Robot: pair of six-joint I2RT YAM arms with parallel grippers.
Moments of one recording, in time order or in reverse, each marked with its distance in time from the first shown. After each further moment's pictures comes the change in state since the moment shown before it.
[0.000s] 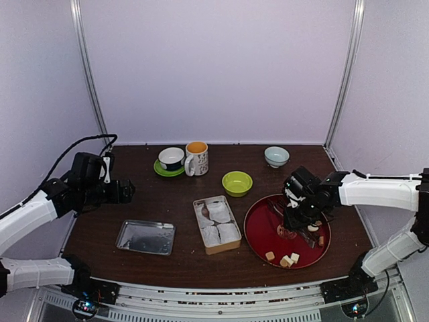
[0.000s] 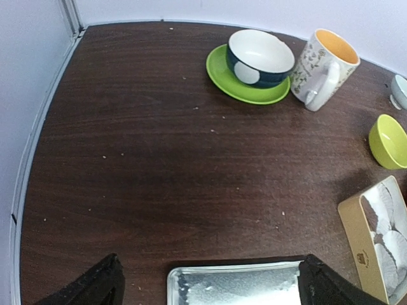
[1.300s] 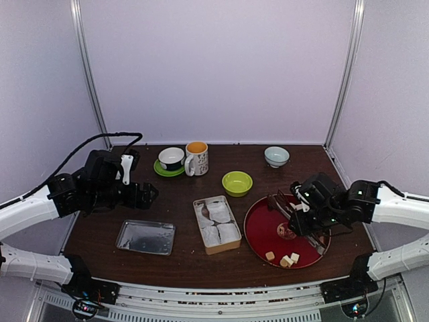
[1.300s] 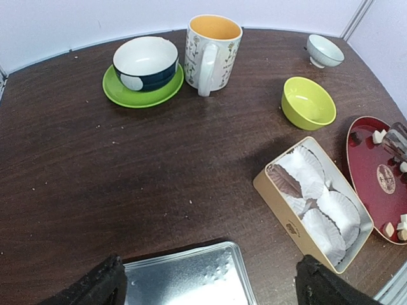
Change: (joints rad) left arm -0.318 0.059 0.105 -0.010 -0.034 -0.034; right arm 0.214 -0.340 -0.056 -0.089 0.114 0.133
